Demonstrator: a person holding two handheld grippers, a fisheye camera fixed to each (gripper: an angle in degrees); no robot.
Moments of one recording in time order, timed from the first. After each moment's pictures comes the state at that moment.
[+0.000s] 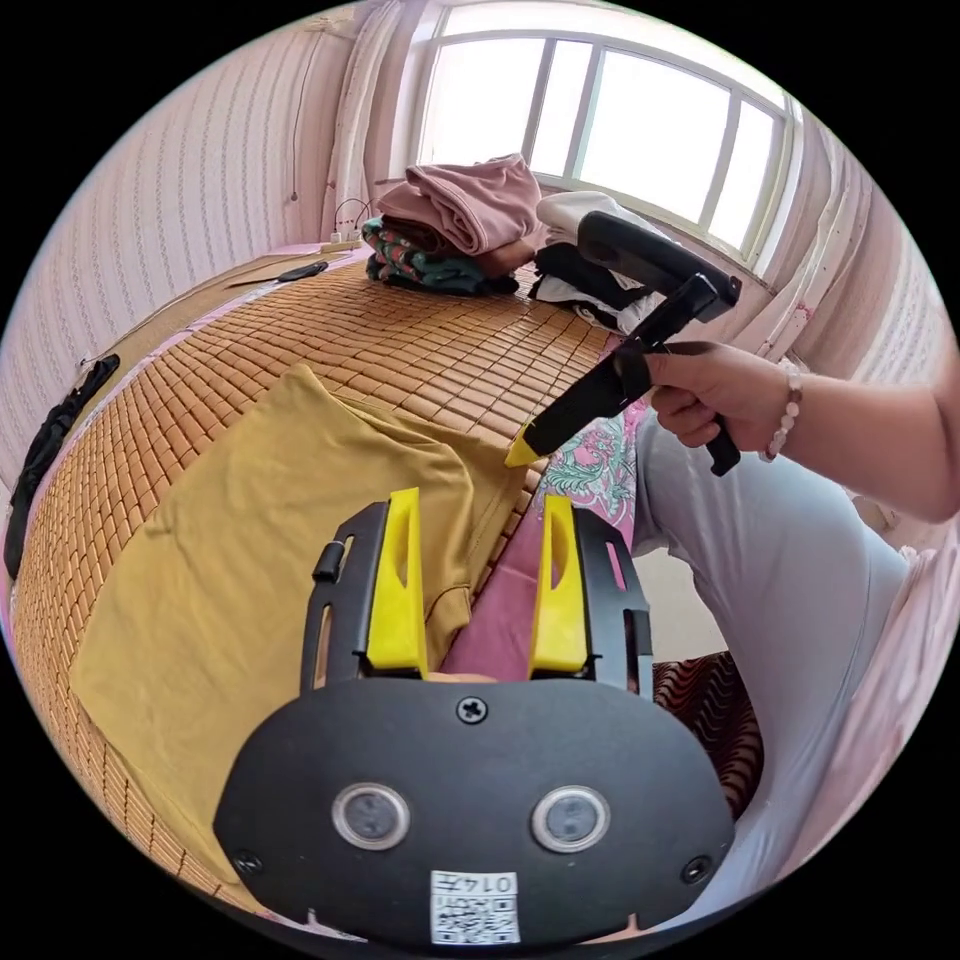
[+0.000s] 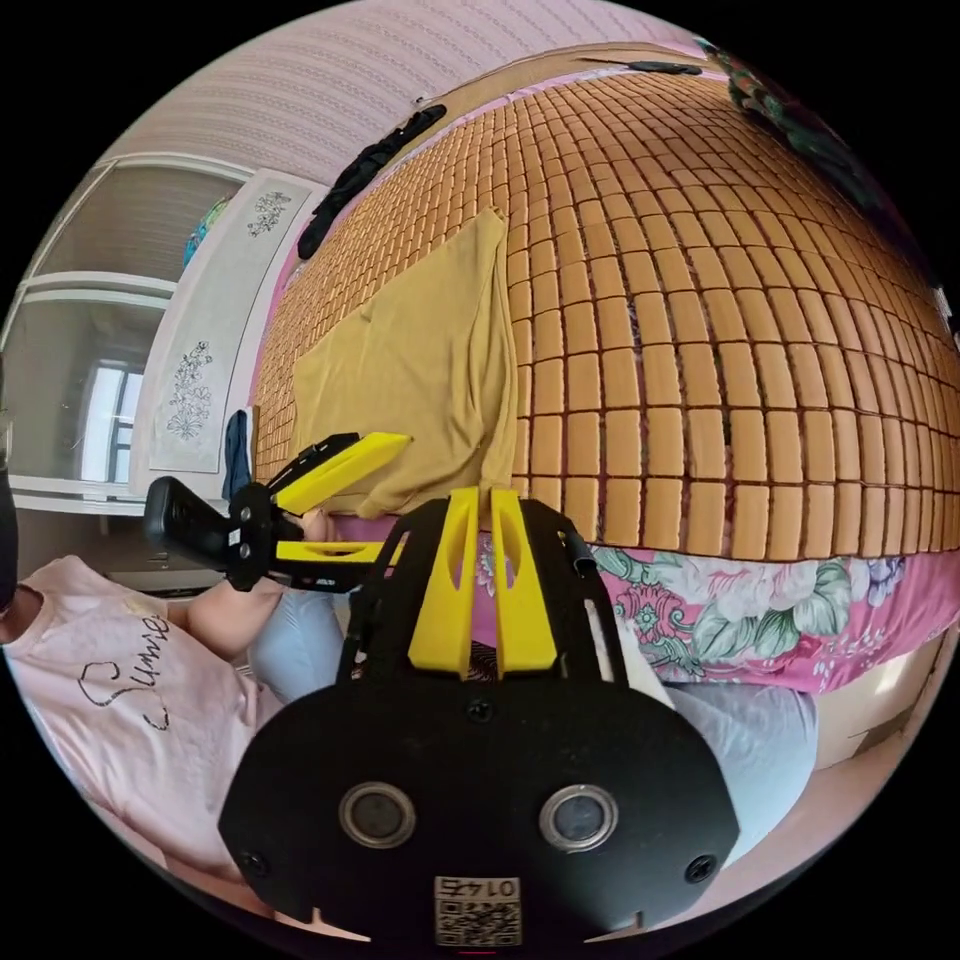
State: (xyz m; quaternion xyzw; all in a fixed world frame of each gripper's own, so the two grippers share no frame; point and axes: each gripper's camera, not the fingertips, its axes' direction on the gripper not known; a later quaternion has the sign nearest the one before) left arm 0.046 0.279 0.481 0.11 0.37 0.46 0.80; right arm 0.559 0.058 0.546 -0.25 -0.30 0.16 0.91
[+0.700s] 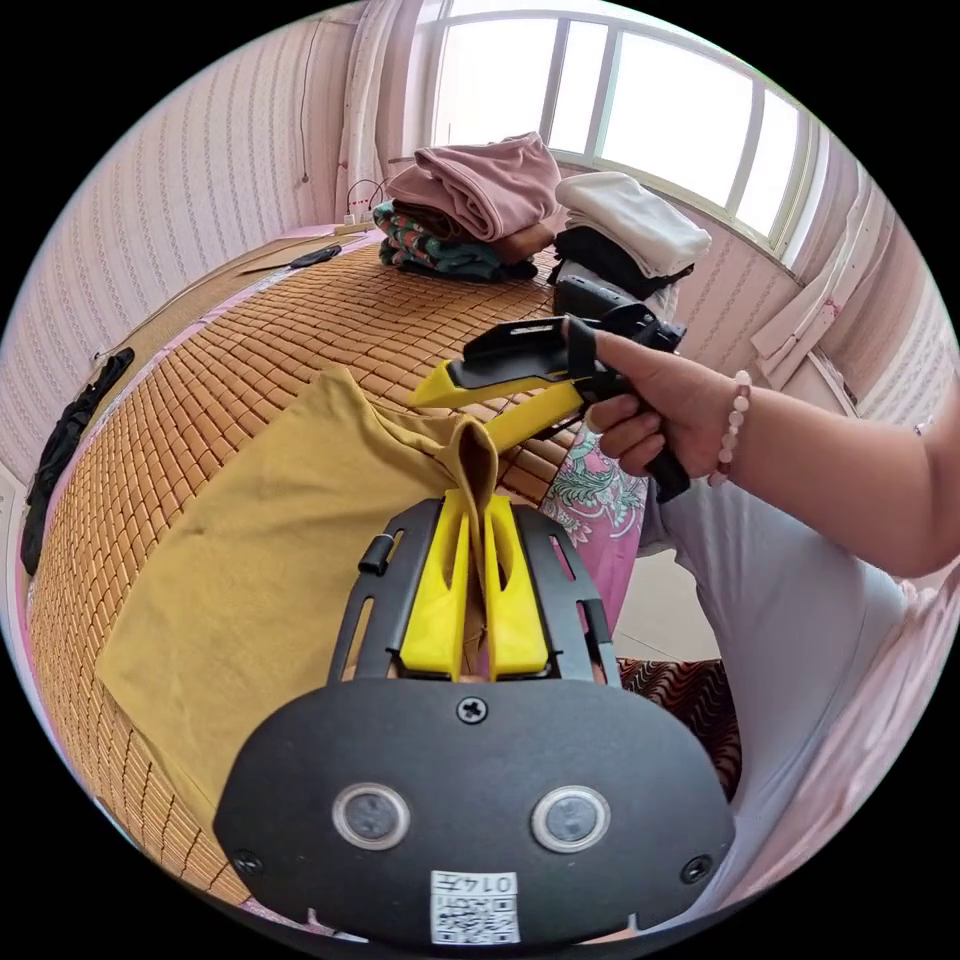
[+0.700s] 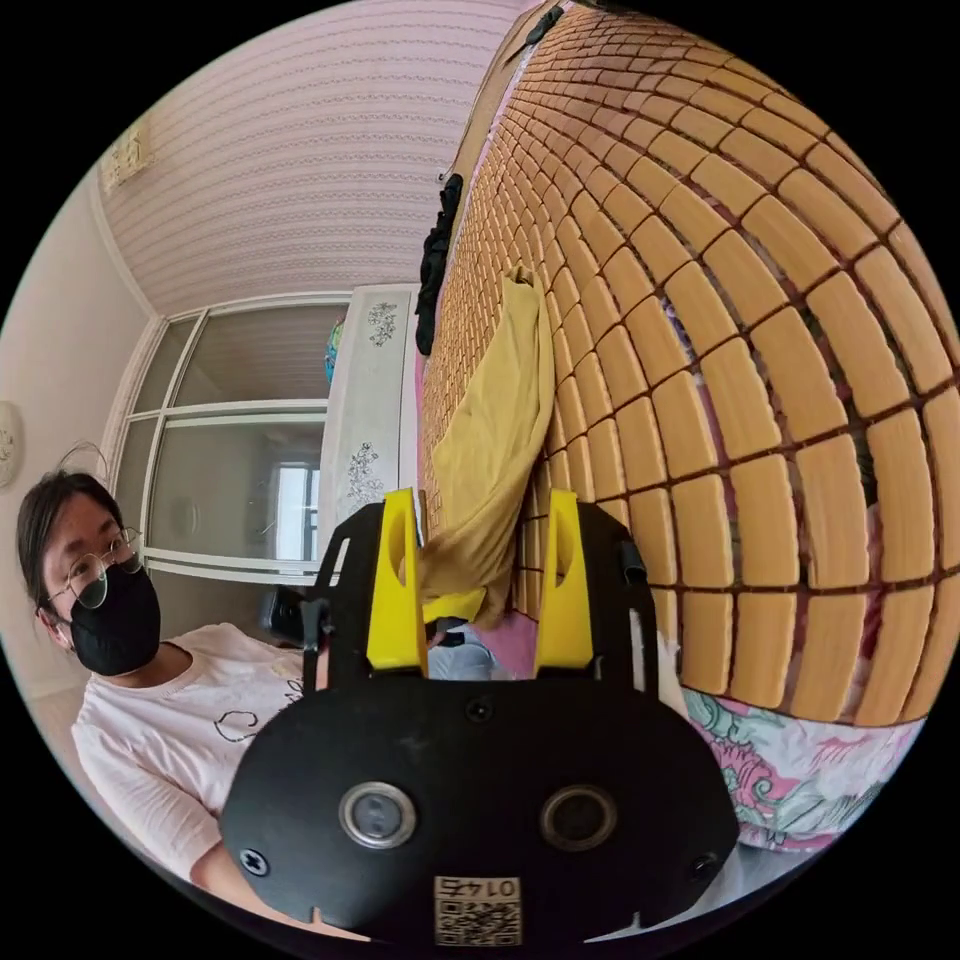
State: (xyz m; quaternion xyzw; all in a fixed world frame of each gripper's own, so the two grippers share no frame) left arm 0.050 0.283 0.455 0.10 0.34 0.46 0.81; right arm 0.662 0.049 0.581 -0.13 -0.53 0.32 0.77
